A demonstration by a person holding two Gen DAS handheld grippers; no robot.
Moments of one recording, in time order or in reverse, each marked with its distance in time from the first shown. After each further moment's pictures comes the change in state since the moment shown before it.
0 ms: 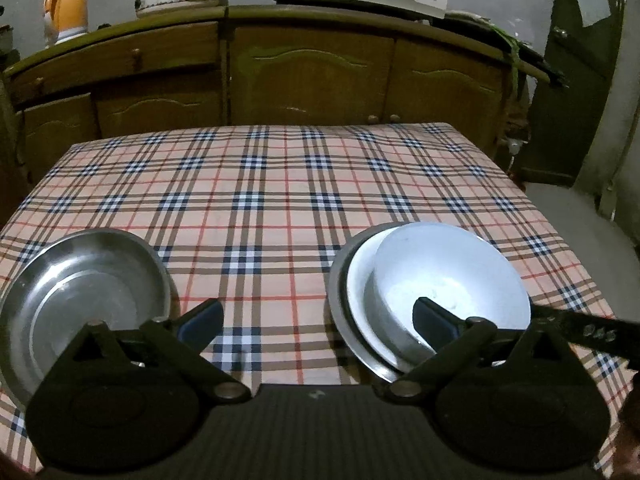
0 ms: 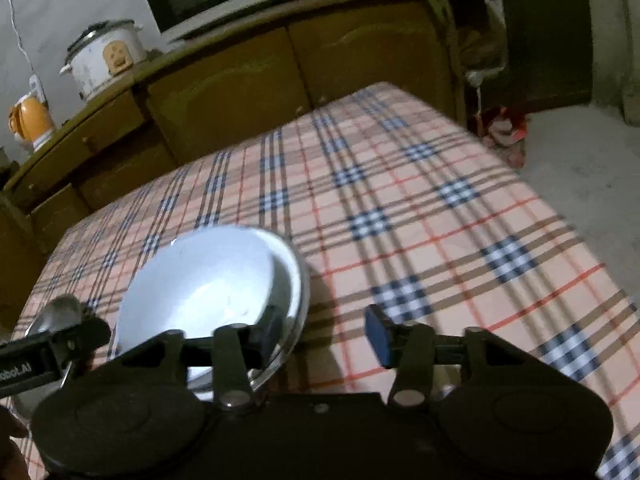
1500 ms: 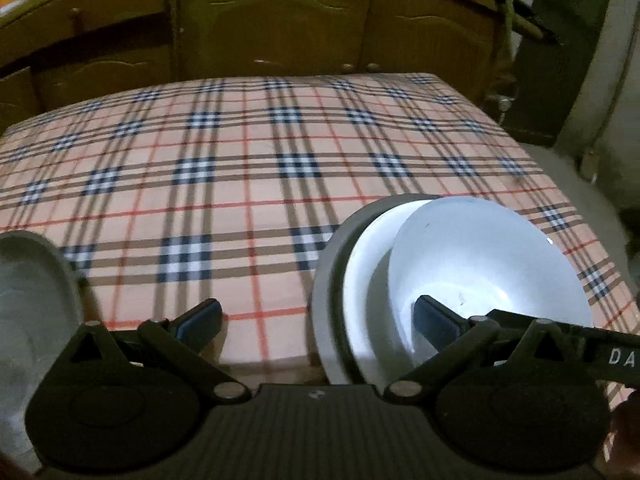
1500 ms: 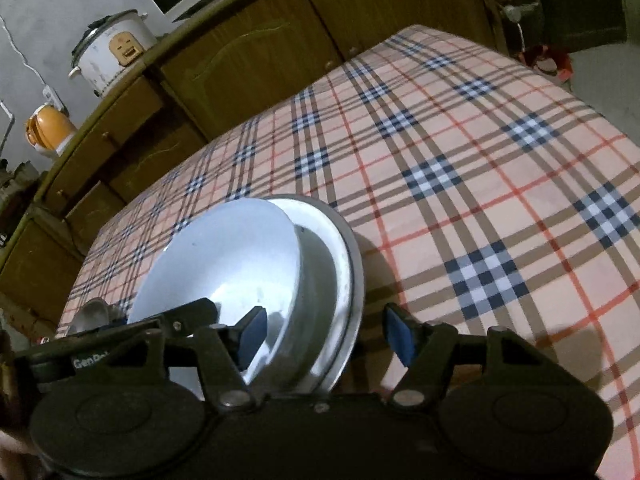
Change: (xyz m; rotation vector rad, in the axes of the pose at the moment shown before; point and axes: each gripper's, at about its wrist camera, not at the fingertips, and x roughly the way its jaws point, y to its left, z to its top) left arm 0.088 0.001 0.010 0.051 0.126 -0.114; right arm 0.064 0.006 -0.003 0.093 0.132 0.173
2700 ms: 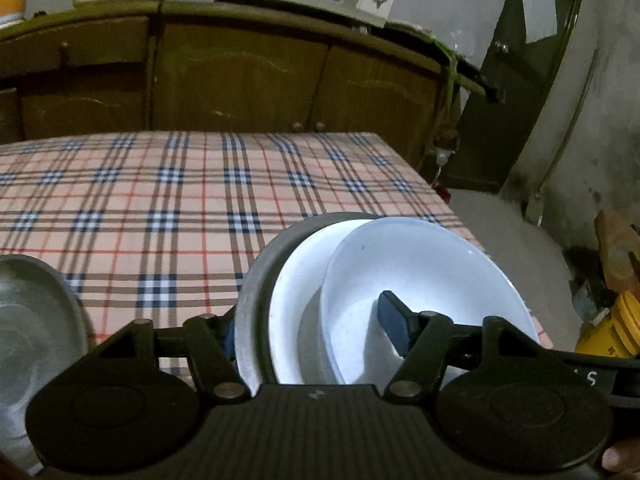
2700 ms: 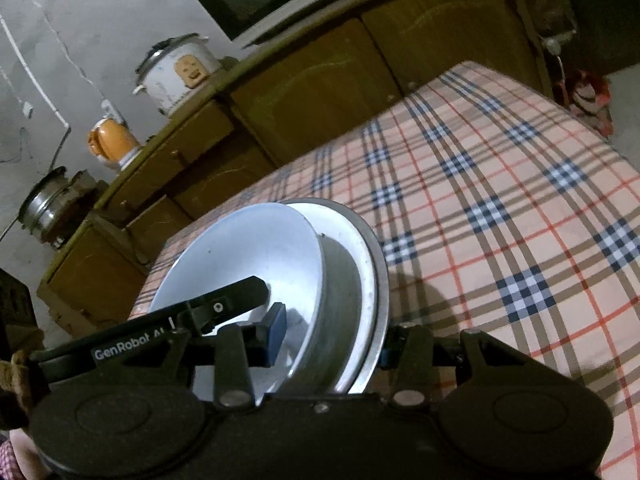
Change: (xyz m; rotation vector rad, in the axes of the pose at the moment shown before) left arm -0.073 -0.016 0.002 -0.041 -0.143 -0.142; right arm -0.067 0.035 0.002 -0.036 -0.062 0.157
